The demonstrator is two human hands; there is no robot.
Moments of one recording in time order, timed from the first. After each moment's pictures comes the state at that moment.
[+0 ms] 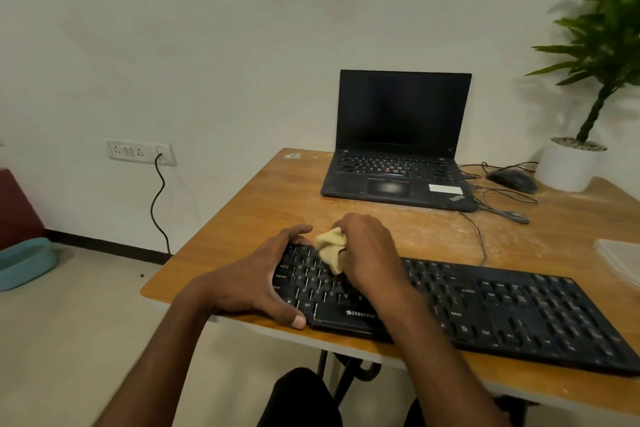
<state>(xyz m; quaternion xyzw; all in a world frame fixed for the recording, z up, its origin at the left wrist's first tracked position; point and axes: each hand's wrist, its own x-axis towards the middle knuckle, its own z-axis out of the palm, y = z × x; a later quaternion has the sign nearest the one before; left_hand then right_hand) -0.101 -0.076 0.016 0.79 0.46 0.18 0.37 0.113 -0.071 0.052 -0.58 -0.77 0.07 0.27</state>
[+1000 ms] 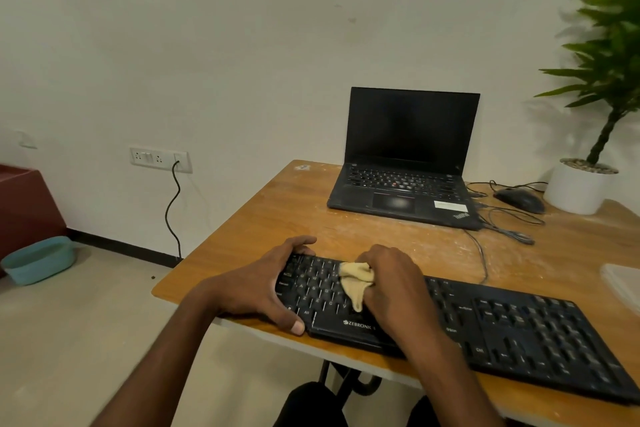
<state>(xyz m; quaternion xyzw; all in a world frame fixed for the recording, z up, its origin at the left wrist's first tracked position) -0.100 -0.076 0.019 0.78 0.46 0.18 0.38 0.151 -0.101 0.048 -0.58 -0.76 0.07 0.27</state>
